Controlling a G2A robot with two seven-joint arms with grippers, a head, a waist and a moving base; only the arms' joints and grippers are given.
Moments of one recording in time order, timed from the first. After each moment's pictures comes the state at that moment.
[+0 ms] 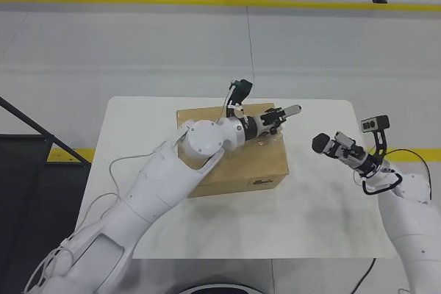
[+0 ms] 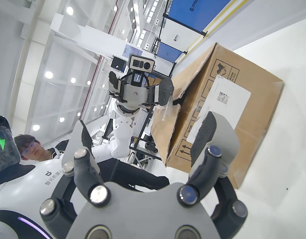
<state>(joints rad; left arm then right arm) 0.54 -1.46 -0.80 -1.21 -0.17 0.12 -0.50 -0.87 -1.01 1.37 -1.00 0.69 -0.60 1.22</state>
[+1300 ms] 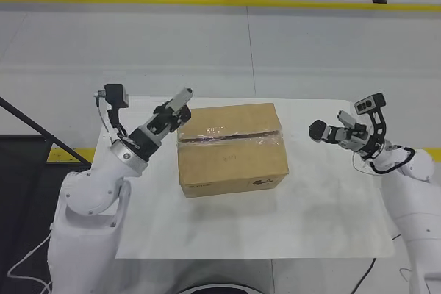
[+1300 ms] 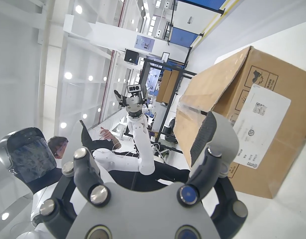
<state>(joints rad) 1.24 -1.34 -1.53 -2.03 0.05 0.06 -0.56 -0.70 -1.03 1.26 -0.98 0.79 -0.39 1.29</state>
